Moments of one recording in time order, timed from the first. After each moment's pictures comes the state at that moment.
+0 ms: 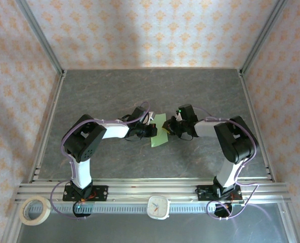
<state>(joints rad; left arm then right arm) -0.59 1.89 0.96 0.03 0.37 -0.59 0.42 1.76 0.78 0.13 -0.54 1.03</state>
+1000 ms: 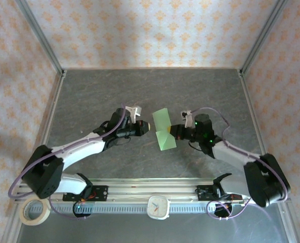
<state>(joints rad) -0.59 1.32 0.70 0.07 0.29 -0.70 0.43 1.19 0.42 0.31 -0.57 0.56</state>
